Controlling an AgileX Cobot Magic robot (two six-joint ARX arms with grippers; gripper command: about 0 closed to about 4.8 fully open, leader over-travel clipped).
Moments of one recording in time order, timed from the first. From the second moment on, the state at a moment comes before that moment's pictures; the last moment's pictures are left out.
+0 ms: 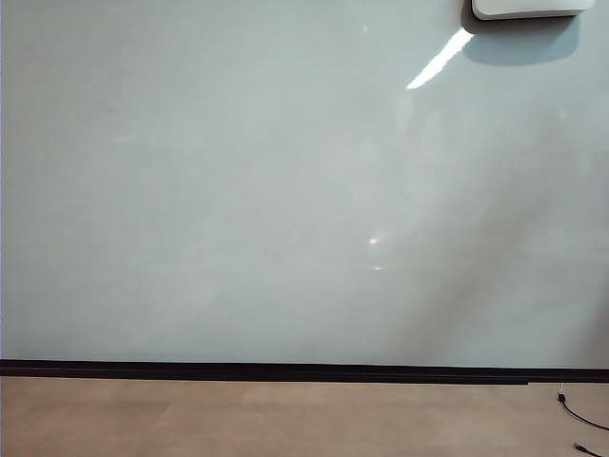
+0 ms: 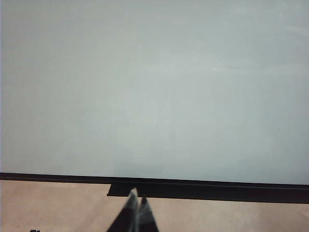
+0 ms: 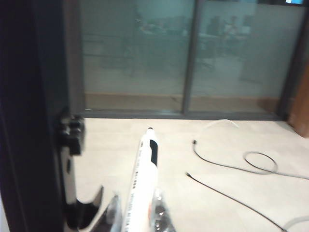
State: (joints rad) left arm 0.00 0.00 0.00 -0.04 0.00 -0.01; right arm -0.69 1.96 0.70 1.40 -0.54 0.01
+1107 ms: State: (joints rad) left arm 0.00 0.00 0.00 -0.04 0.00 -0.01; right arm 0.10 1.22 0.02 1.24 0.26 0.05
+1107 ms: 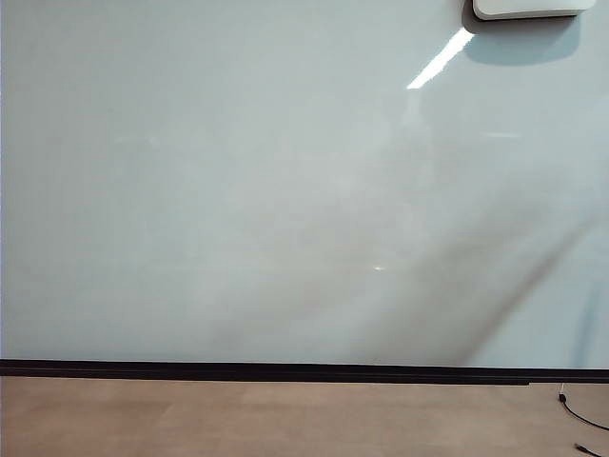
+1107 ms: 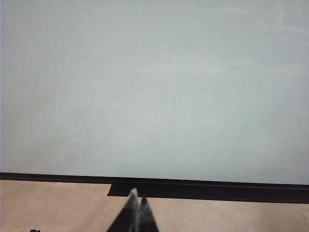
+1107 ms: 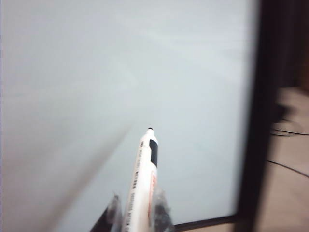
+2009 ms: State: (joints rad) left arm 0.00 0.00 0.00 -0.04 0.00 -0.01; right arm 0.46 1.25 0.15 1.25 0.03 0.21
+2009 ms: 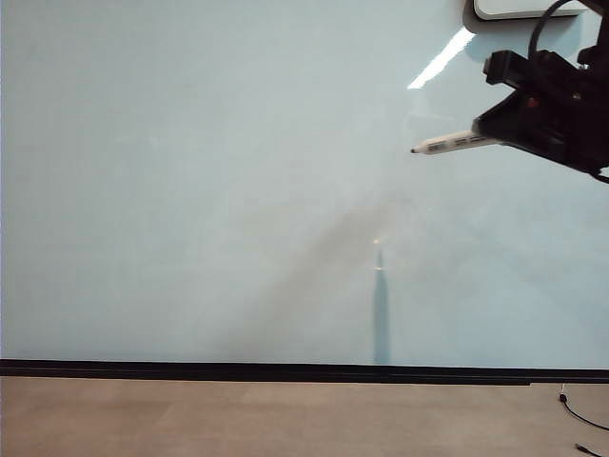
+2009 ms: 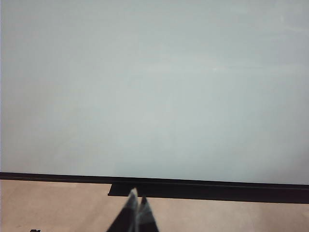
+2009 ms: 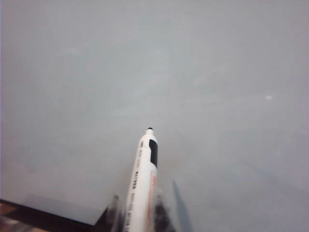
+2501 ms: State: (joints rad) left arm 0.00 0.00 0.00 -0.04 0.00 -0.01; right arm 0.53 1.57 0.31 1.40 0.00 0.28
